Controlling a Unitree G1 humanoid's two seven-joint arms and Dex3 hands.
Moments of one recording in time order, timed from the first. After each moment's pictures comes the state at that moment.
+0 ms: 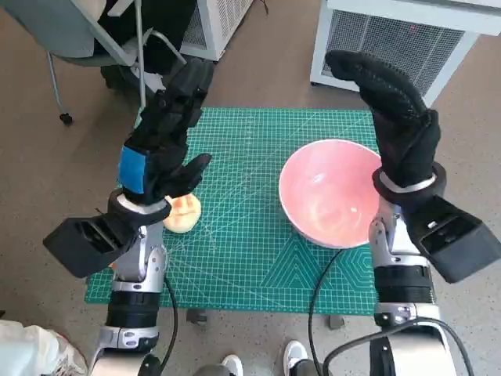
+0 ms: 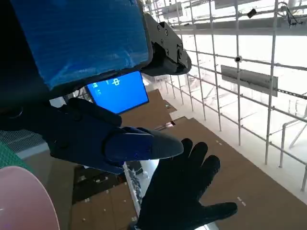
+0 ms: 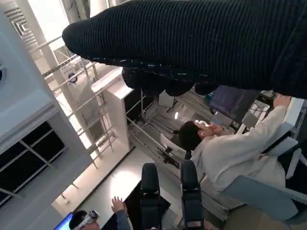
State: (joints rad) left arm -0.57 0.11 0.13 0.30 -0.33 -0.53 -0.47; right arm -0.82 -0.14 -0.12 0.62 0.29 -0.89 0.49
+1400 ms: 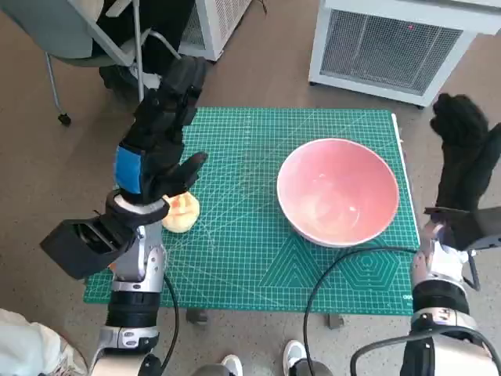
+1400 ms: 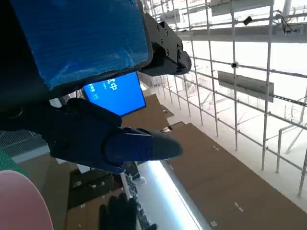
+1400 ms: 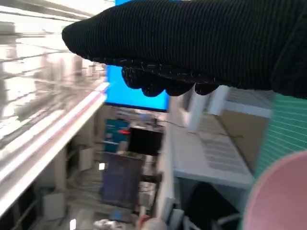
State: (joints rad) left arm -0.56 0.11 0.14 0.29 -0.33 -0.54 -0.46; right arm -0.79 -0.29 -0.33 1.20 0.18 -0.86 0.14
